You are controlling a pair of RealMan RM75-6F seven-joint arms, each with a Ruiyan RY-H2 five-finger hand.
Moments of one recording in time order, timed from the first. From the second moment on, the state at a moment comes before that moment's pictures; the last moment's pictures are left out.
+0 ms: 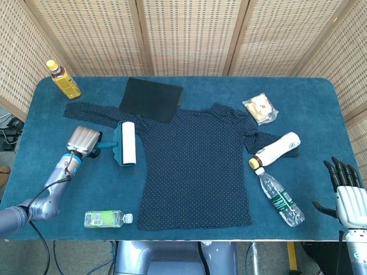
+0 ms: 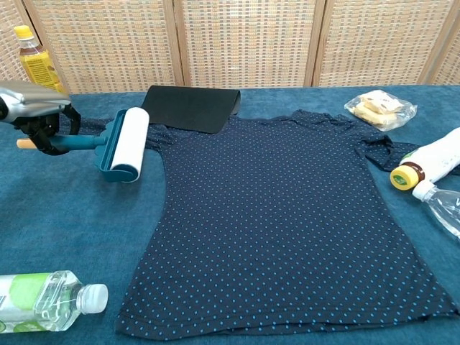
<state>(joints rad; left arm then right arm) -0.86 -1.36 -0.09 -1.33 0.78 0.75 0.65 0.08 -1.15 0.09 -1.52 -1.47 1.48 0.07</state>
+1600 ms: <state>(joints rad) -1.51 -1.58 0.08 -1.39 -0.01 0.77 1.19 0.10 -1.15 0.10 -1.46 -1.42 1.39 0.21</state>
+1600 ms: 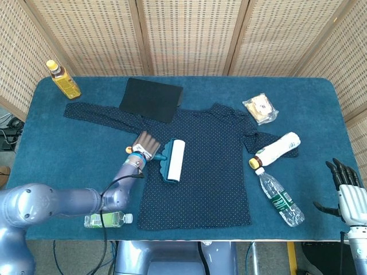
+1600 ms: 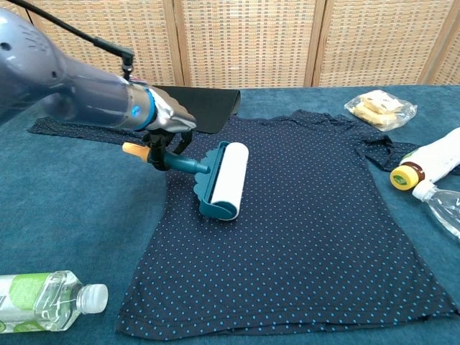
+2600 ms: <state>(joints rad) -1.65 -1.74 0.04 -1.34 -0.18 0.89 1.48 0.09 -1.14 0.10 -1.47 -1.42 1.40 0.24</state>
